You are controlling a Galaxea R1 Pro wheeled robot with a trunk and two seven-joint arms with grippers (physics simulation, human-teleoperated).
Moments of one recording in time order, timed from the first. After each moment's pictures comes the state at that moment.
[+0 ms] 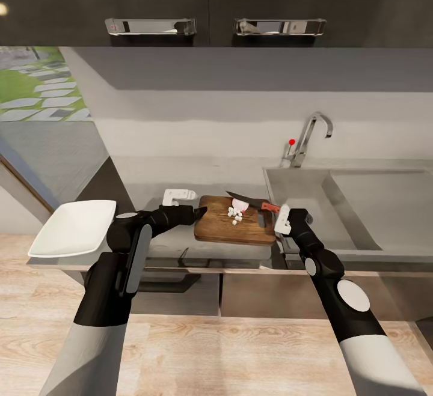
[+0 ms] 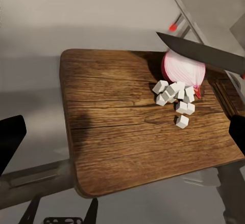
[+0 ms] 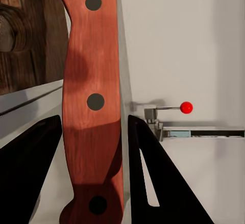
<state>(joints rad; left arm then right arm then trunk) -0.70 -0.16 -0.08 -1.57 0.04 0.96 -0.24 -0.61 -0.05 0.02 -1.22 1.38 -0.10 0.13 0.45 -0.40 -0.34</state>
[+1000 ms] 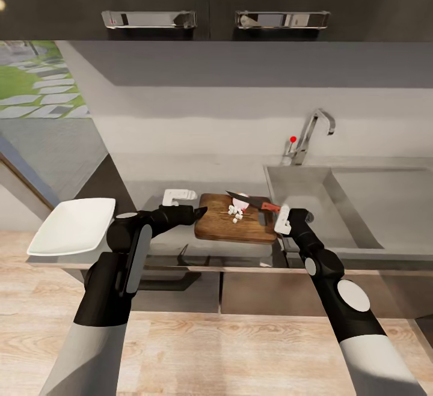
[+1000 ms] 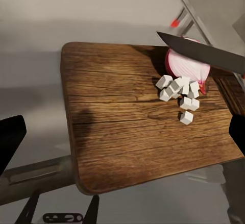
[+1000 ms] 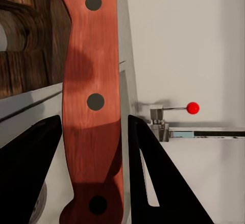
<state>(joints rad) -0.70 -0.16 -0.08 -1.57 0.04 0.96 -0.24 -0.62 -0.05 0.02 -1.23 1.38 -0.10 0.13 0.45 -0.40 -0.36</state>
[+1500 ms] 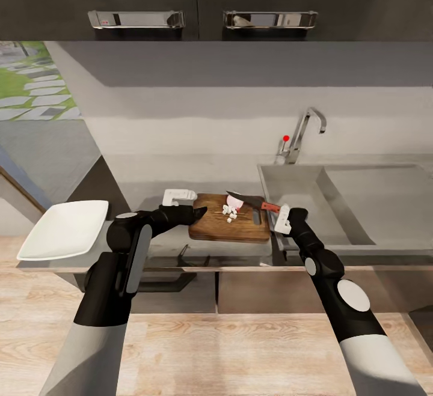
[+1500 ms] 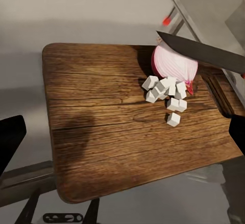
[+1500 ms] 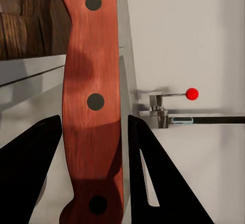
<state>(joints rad) -0.70 -0.16 -0.08 -1.57 0.04 0.96 -0.24 -0.62 -0.05 0.02 -1.23 1.38 -0.10 0.13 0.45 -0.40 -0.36</state>
